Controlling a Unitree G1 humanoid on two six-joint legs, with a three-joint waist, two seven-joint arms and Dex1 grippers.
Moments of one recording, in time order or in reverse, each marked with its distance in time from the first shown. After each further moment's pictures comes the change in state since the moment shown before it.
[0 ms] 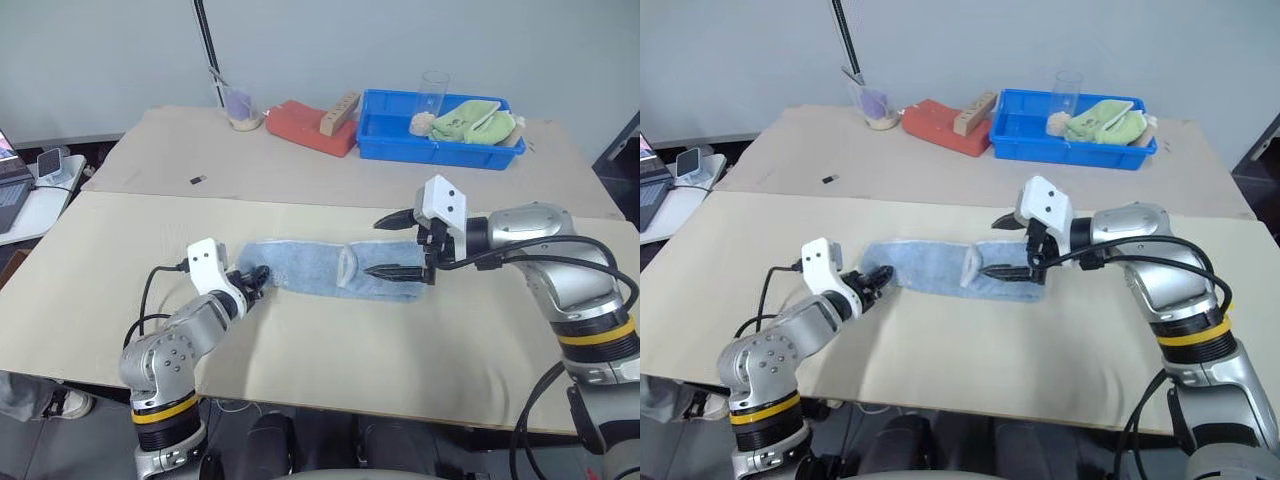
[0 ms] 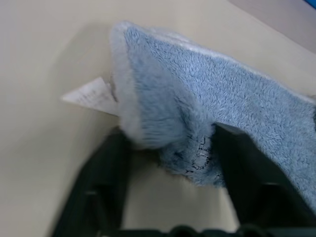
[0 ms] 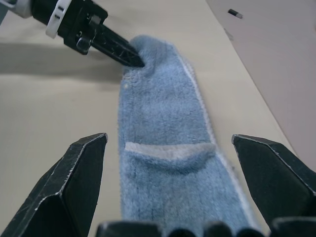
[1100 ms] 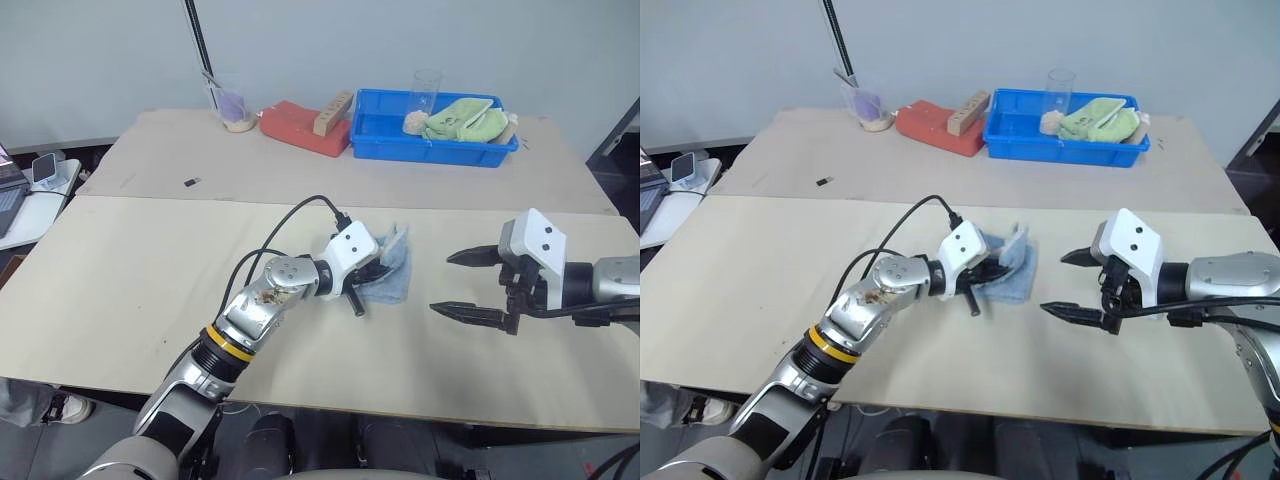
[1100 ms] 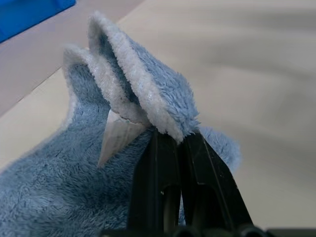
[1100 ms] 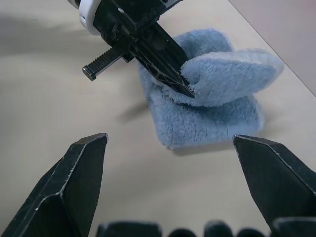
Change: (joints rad) left arm -0.360 0.165 -0.774 0.392 0.445 -0.665 -0.818; right arm 0.469 -0.287 -0.419 -0.426 0.238 0.292 -0.107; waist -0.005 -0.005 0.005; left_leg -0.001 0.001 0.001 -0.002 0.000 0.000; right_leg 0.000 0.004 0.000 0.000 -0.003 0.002
